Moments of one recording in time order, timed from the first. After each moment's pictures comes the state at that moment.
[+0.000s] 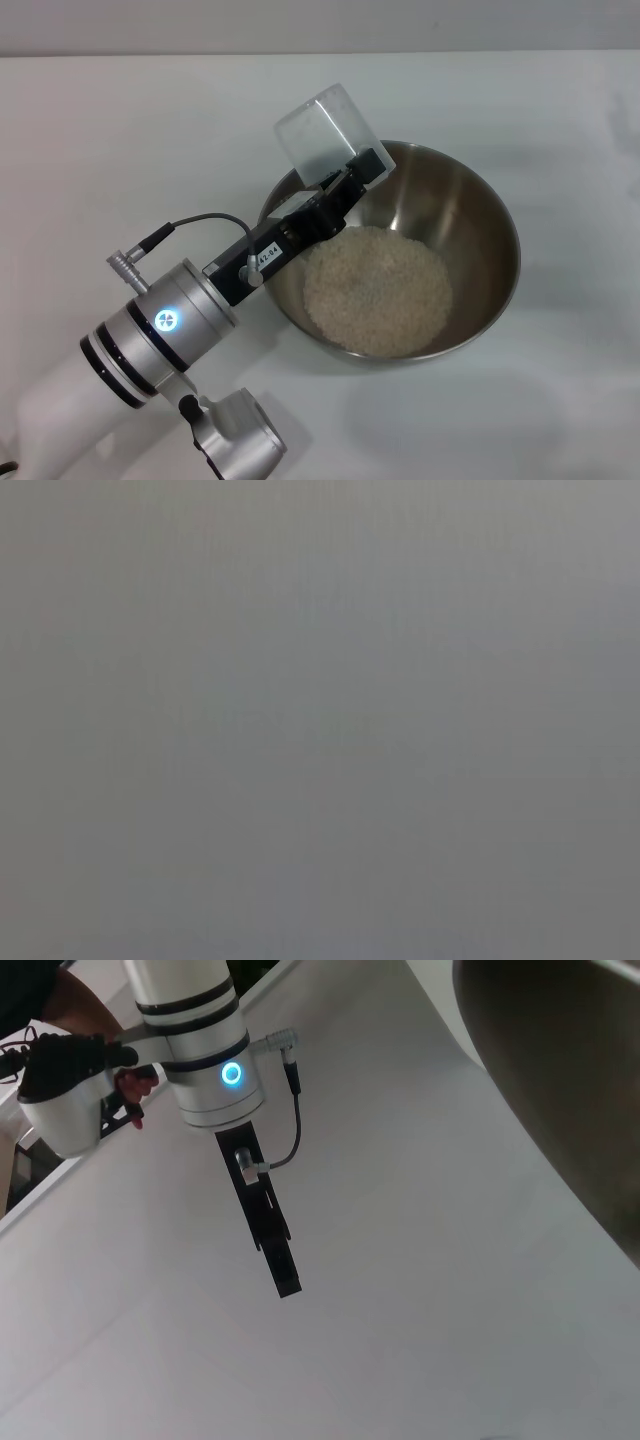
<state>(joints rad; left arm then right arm) -0.45 -2.08 -0.50 -0.45 2.65 1.29 2.03 0.48 2.04 -1.97 -0.13 0.70 -1.48 0.15</state>
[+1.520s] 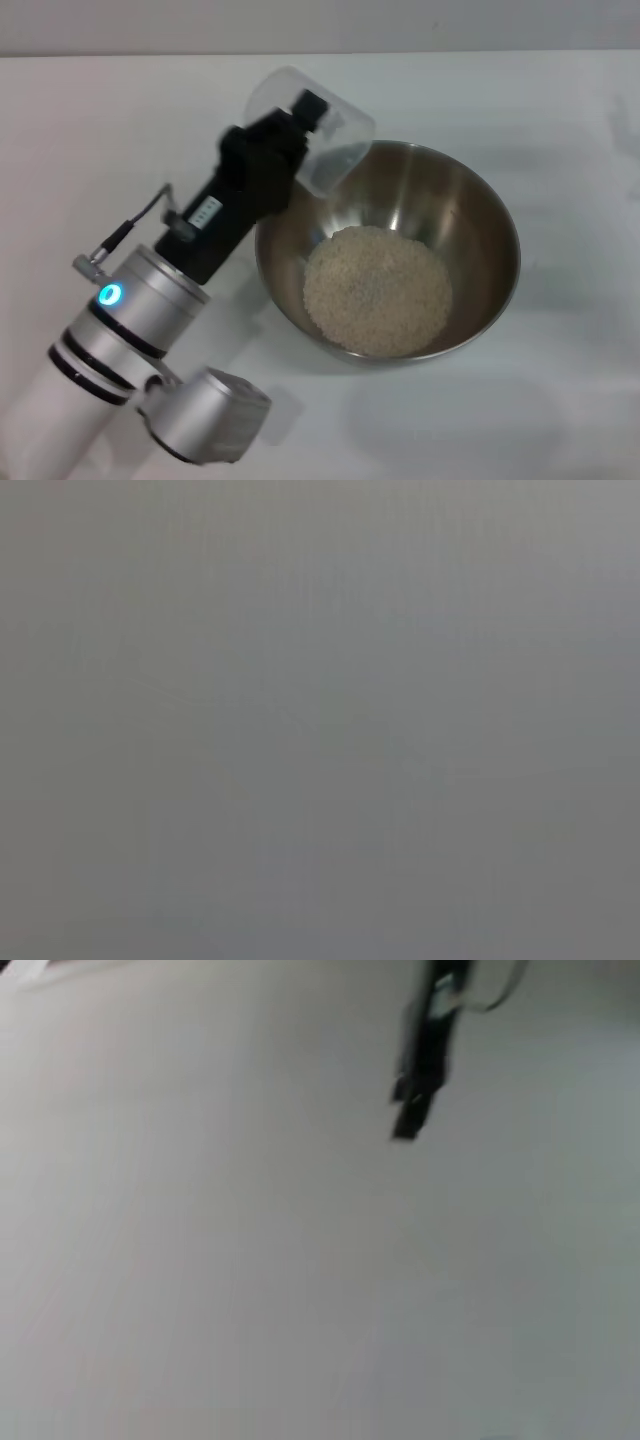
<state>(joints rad) -0.36 -2.08 -0.57 -0.55 2.57 1.34 1.51 0.47 2.05 -1.97 -0.12 0.71 -1.48 0.14</state>
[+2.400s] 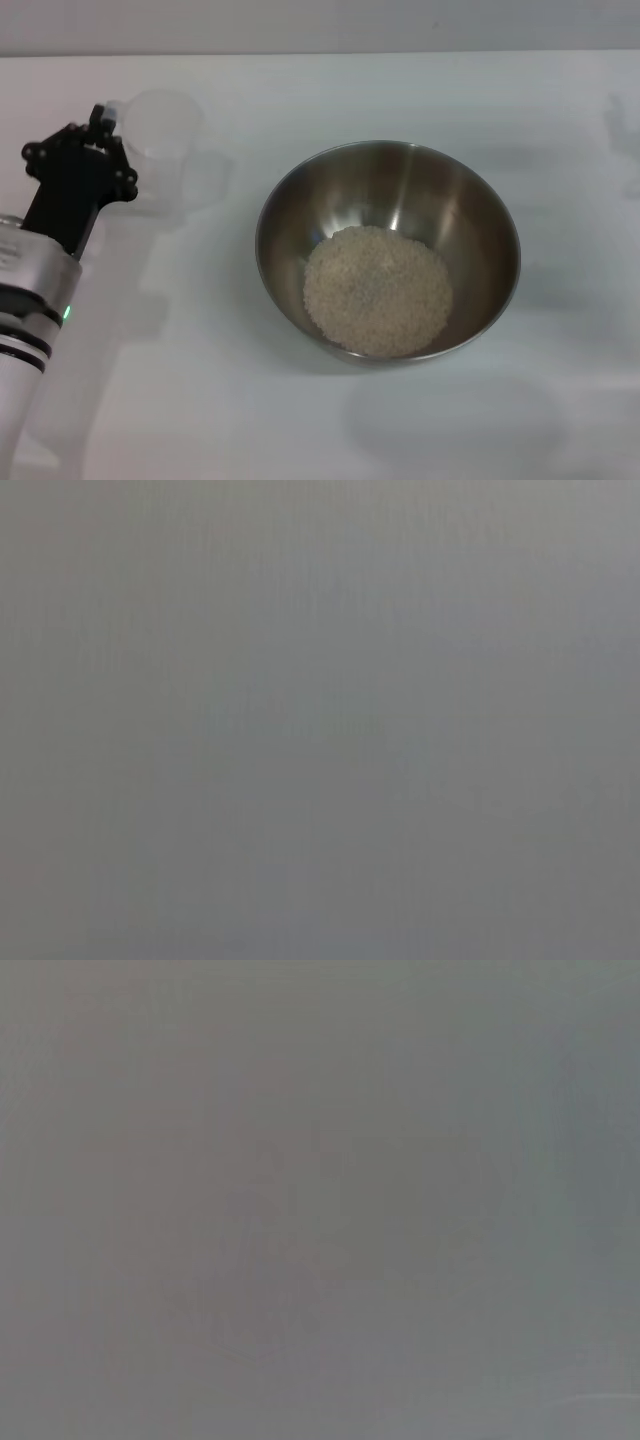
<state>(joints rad) -0.36 -2.08 -0.61 -0.42 2.07 1.14 0.32 0.48 2.05 -1.97 -0.14 0.71 -1.48 0.14</state>
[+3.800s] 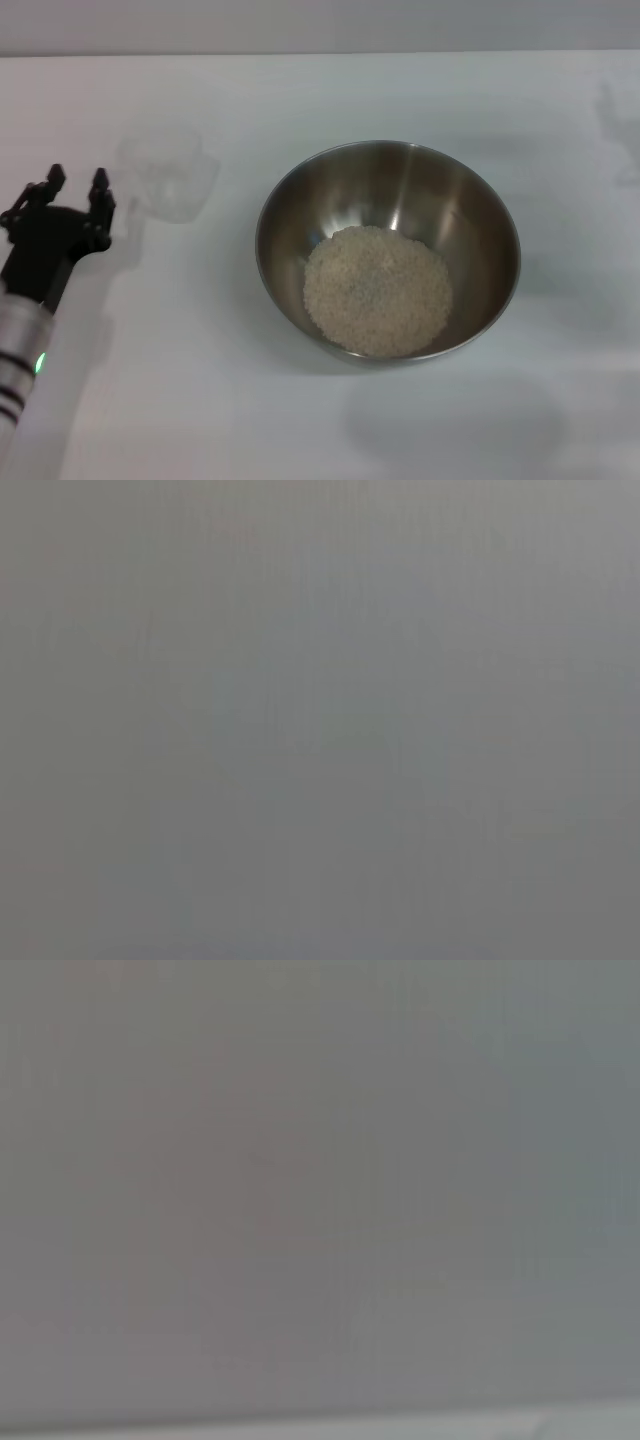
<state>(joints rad) -0.26 -2.07 -0.60 -0.40 2.08 1.11 0.09 0.51 2.04 -1.97 -0.13 0.71 -1.47 0.13</state>
